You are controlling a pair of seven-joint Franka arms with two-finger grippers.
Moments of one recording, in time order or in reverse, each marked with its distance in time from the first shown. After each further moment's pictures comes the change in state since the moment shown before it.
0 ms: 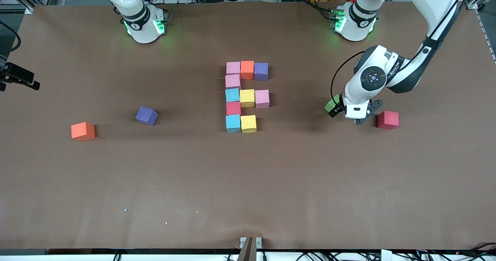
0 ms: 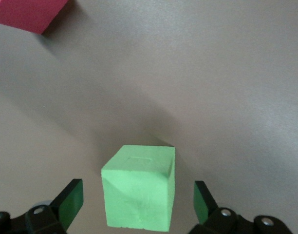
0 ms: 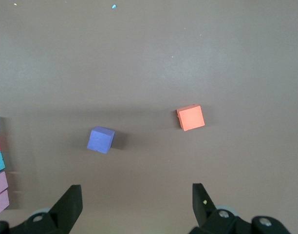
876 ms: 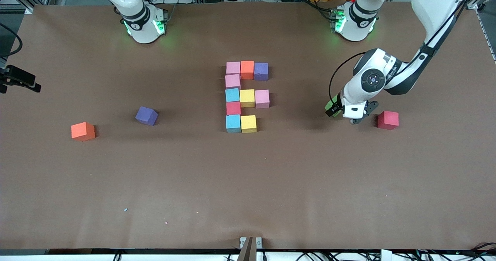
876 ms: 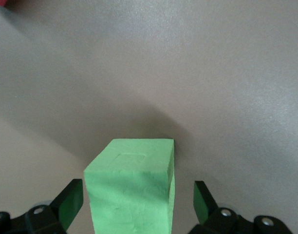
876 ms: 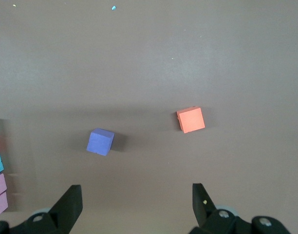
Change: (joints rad) left arm 0.011 0.072 0.001 -0.037 0.040 0.079 0.002; right arm 0.000 0.010 0.001 0.000 0.000 0.012 0.000
